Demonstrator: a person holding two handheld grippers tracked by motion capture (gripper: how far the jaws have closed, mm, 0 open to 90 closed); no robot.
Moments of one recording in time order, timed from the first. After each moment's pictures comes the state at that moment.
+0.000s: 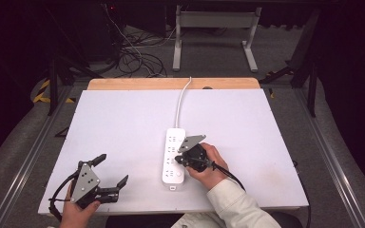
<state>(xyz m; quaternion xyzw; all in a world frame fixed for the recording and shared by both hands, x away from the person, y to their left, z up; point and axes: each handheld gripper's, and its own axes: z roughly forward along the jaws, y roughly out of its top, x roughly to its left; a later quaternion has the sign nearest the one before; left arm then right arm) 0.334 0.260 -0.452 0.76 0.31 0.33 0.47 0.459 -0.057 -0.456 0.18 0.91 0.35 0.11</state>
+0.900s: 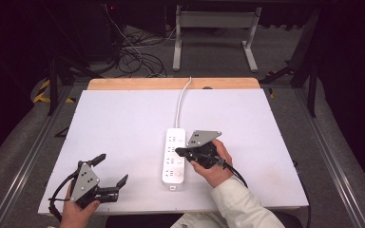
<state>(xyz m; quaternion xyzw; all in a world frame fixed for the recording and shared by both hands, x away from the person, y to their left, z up) 0.335 0.261 -0.453 0.76 0.32 0.33 0.47 0.452 -0.075 -0.425 0.16 0.87 0.44 0.13</state>
